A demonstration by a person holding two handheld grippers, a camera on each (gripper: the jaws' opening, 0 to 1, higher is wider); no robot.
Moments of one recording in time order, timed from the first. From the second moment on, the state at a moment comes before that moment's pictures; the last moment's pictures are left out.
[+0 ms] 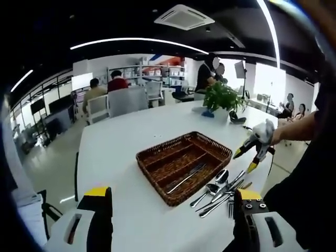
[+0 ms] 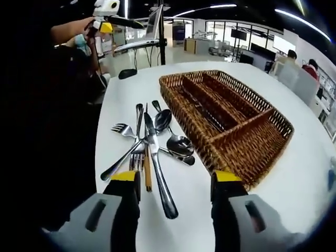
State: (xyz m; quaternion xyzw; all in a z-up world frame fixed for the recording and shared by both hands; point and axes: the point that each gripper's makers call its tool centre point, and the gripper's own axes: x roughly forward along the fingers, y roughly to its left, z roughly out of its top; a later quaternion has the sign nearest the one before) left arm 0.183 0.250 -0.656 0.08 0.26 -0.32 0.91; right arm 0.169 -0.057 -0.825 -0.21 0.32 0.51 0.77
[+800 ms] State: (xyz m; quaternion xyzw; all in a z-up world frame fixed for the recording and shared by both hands) left arm 0.180 0.259 -0.660 0.08 0.27 -0.30 0.91; right arm 0.167 -0.044 -0.864 -0.25 0.34 0.53 0.74
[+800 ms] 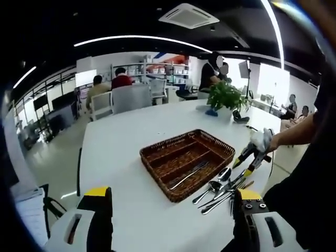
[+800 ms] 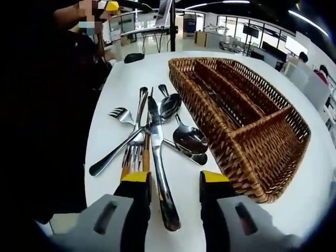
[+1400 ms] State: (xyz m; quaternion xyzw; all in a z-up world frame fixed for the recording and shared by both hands) left arm 0.182 0.261 -0.661 0.08 0.27 -0.30 0.91; right arm 0.161 -0.043 -0.871 -0.26 0.35 0.55 0.72
